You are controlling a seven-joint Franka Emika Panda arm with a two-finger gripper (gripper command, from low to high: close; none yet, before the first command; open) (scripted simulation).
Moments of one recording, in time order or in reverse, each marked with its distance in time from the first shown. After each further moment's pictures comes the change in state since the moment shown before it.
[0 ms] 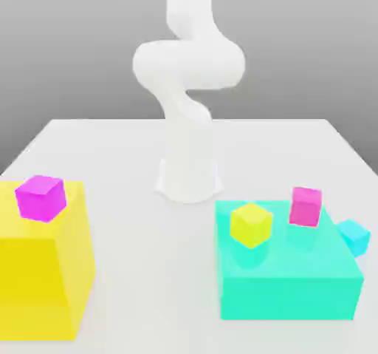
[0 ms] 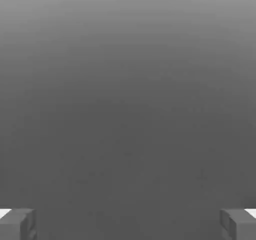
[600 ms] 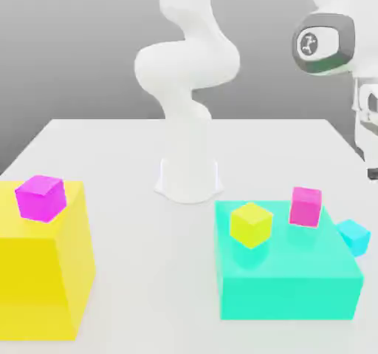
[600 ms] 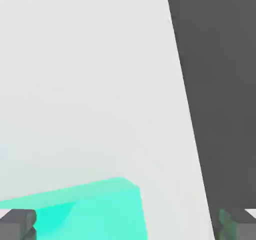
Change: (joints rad) arm 0.490 0.665 0.207 -0.266 -0.056 0.349 -0.754
